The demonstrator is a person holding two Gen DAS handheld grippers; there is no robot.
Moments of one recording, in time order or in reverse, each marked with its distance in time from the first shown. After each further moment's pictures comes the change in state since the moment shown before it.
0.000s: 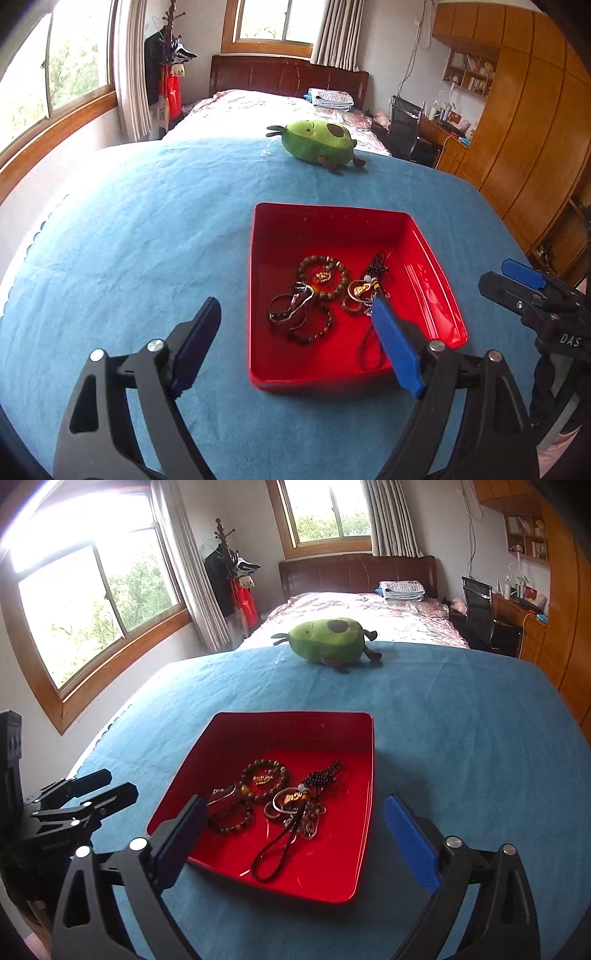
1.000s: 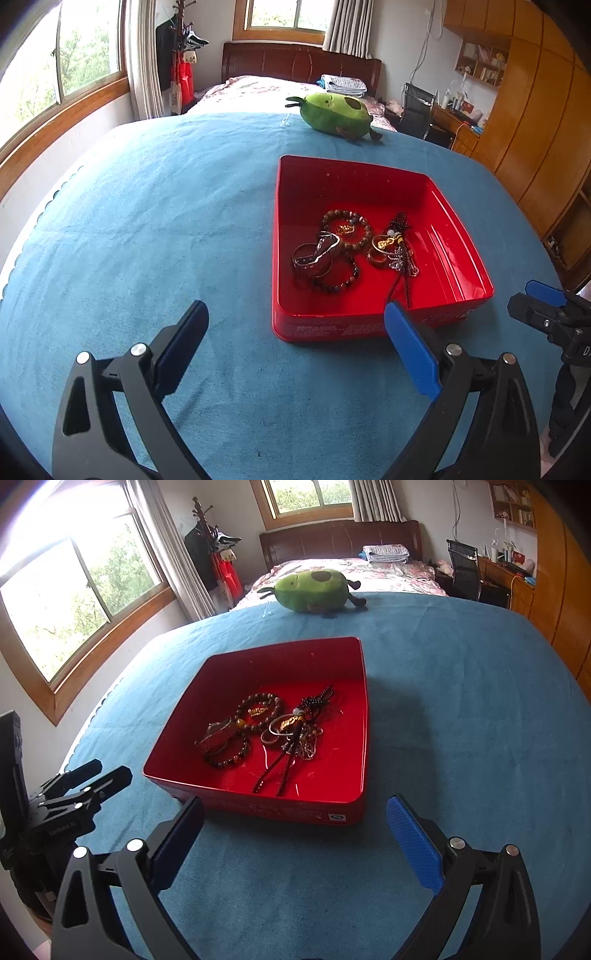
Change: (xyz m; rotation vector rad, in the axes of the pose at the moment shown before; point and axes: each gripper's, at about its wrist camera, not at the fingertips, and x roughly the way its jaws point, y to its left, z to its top) left arm 0.006 0.020 -0.050 -0.008 0.050 0.046; right arm -0.001 0.000 -0.061 0.063 0.126 -0.031
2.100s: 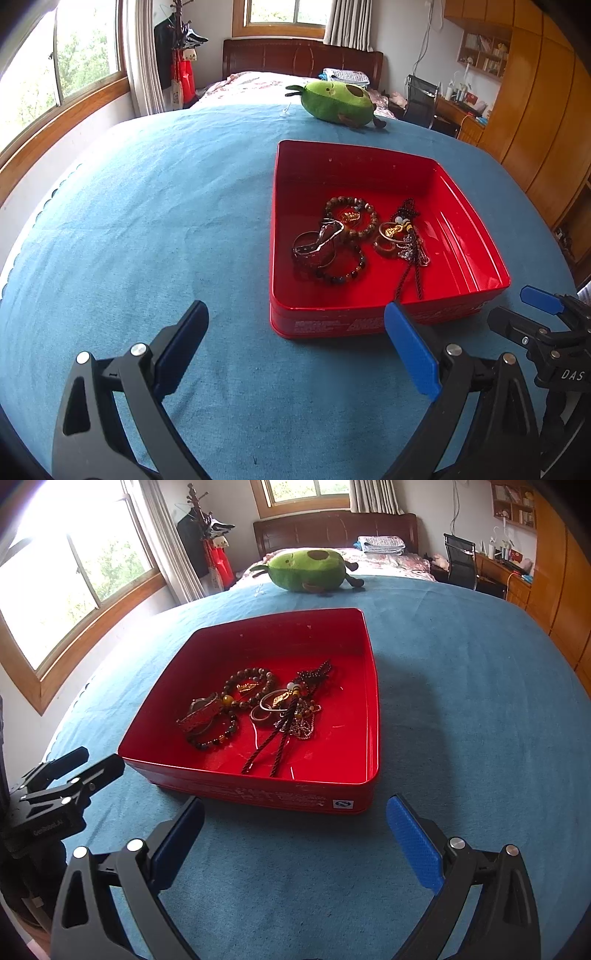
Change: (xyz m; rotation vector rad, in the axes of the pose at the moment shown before) left arm 0.016 -0.008 -0.009 0.021 0.017 0.033; right arm 0.033 0.009 -0.013 -0.012 0.036 -0.047
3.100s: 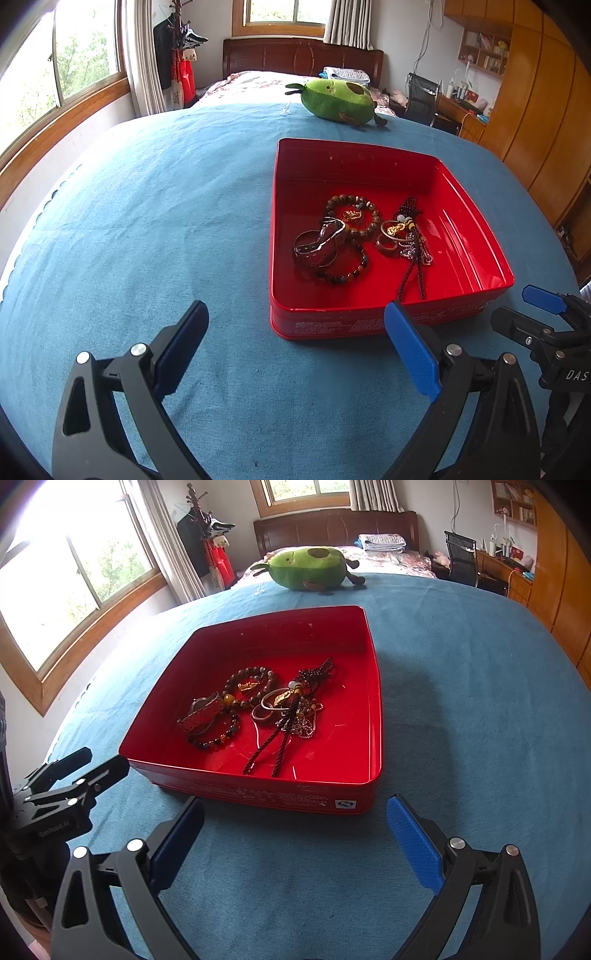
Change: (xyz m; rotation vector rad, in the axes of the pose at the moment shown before) left arm 0.002 0.000 0.000 0.005 0.004 0.007; right arm 0.003 -0.001 0.001 0.004 0.006 0.011
